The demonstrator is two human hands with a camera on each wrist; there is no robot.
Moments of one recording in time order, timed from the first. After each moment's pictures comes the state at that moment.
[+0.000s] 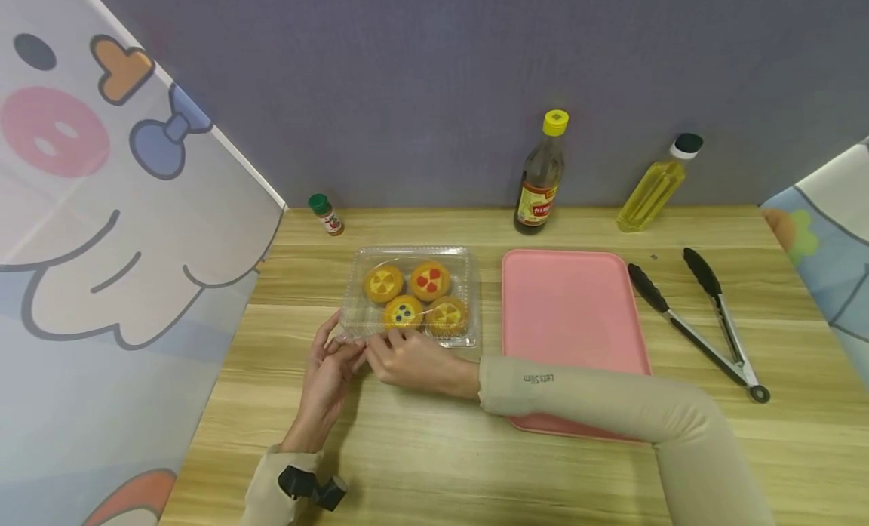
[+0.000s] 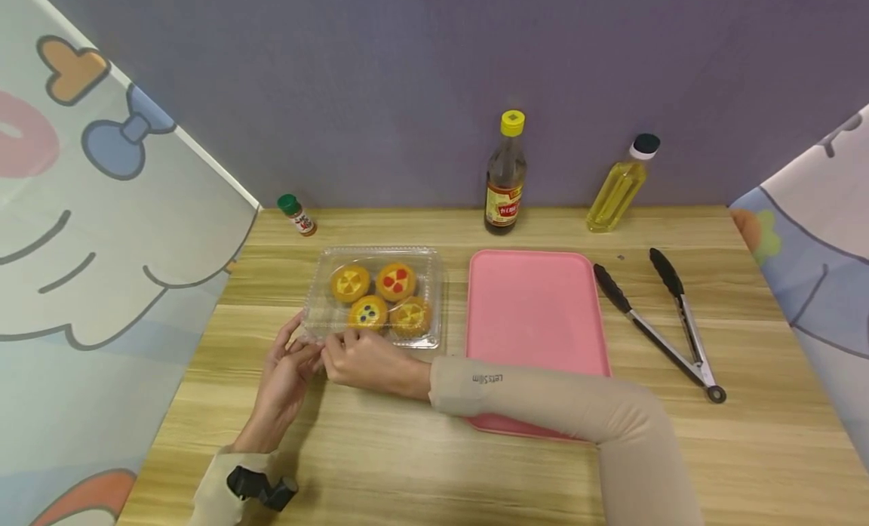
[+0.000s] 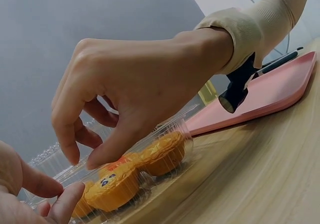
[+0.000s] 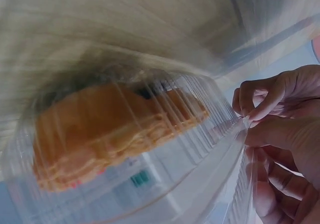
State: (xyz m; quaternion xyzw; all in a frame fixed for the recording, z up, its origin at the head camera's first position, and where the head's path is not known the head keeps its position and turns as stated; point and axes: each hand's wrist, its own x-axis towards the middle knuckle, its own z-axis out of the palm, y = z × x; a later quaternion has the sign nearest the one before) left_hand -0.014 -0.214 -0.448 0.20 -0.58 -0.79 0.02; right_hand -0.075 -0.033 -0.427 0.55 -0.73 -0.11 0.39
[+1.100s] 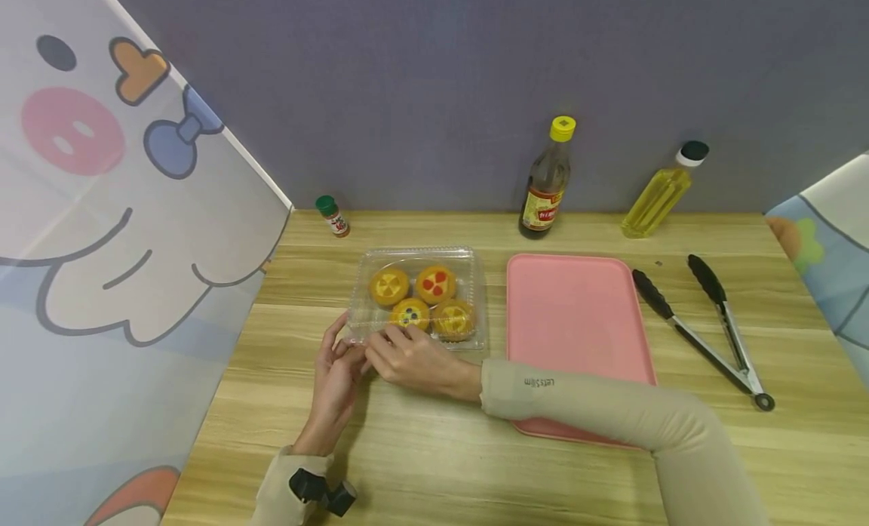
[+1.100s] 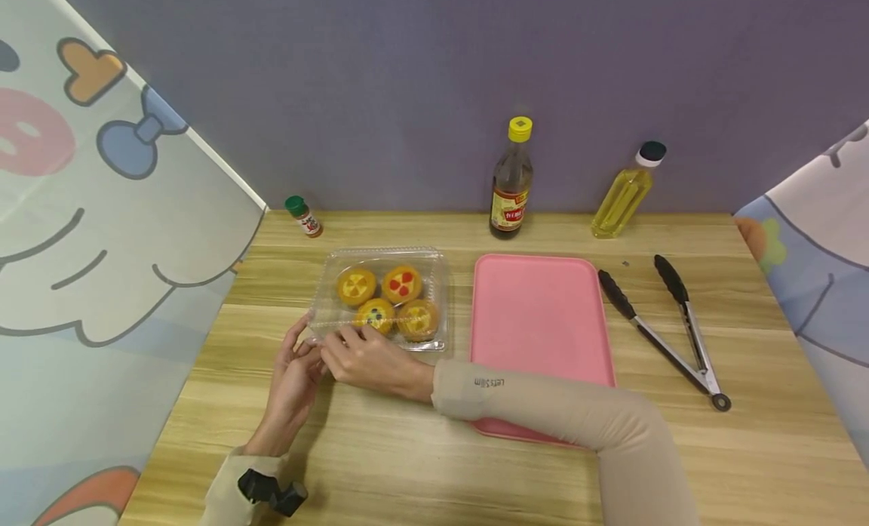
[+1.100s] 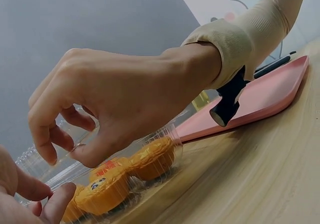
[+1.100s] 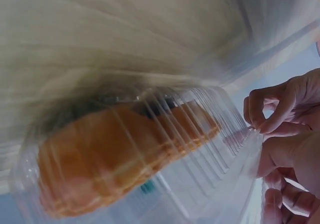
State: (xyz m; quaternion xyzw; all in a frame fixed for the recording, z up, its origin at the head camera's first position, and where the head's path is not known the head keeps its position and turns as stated) left_hand -0.009 -0.205 -0.450 0.20 -0.59 -0.78 0.03; right_hand -0.077 -0.038 -0.440 0.53 -0.72 -0.06 0.44
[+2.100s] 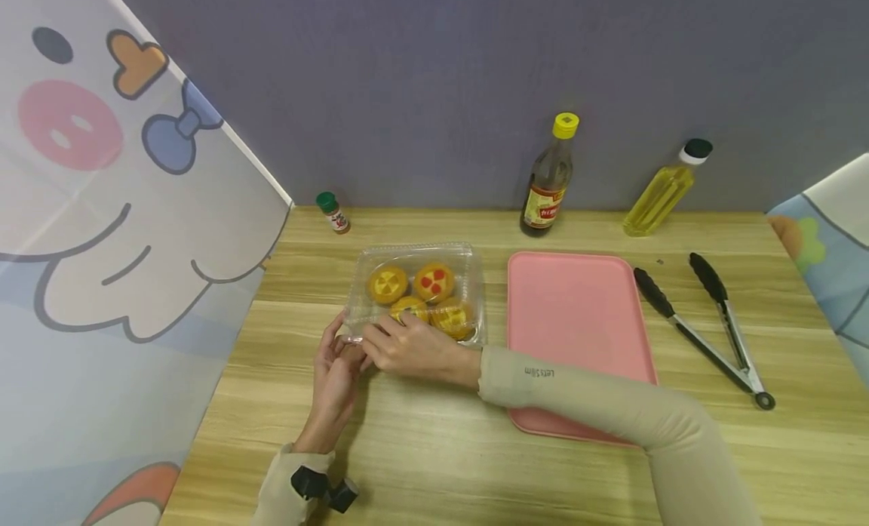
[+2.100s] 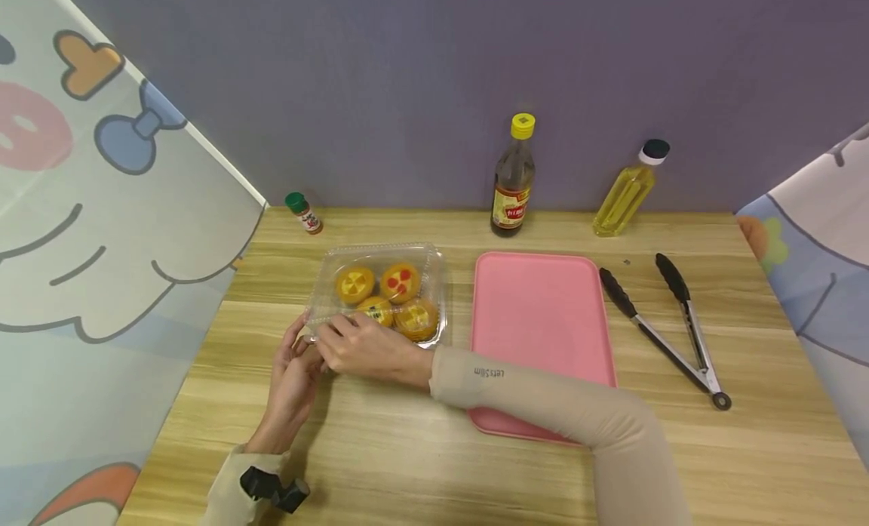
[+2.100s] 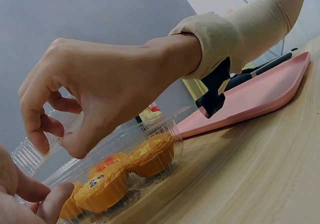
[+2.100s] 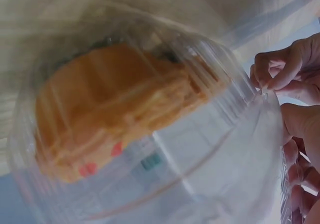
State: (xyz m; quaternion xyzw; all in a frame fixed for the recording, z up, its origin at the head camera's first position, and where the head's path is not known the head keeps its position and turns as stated) left_hand -0.010 -0.206 -0.453 0.21 -0.59 -0.78 0.05; right_hand -0.091 -0.042 -0.421 0.57 -0.71 -0.06 0.41
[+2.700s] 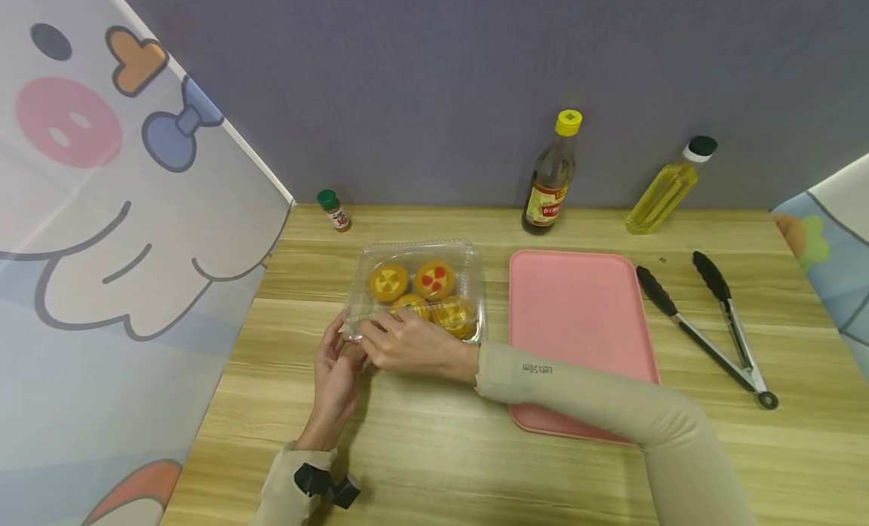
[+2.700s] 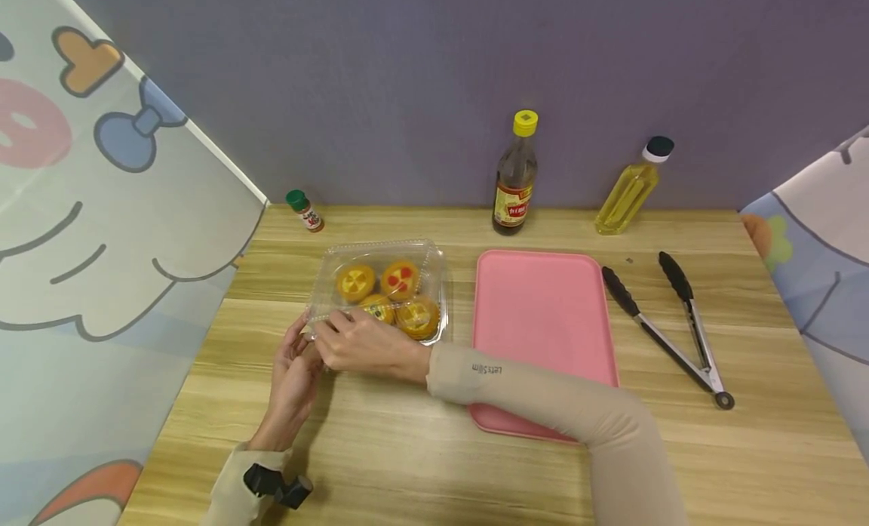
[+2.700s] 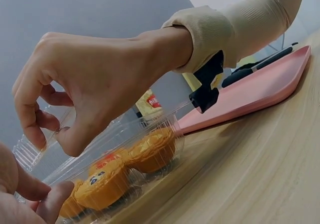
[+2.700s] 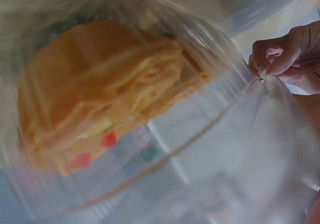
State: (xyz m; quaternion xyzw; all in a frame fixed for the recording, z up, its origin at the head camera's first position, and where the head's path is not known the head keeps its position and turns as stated) left_hand -0.012 -0.206 -0.455 0.22 -0.60 -0.77 0.05; right_hand -0.093 -0.045 -0.416 0.58 -0.71 -0.05 0.40
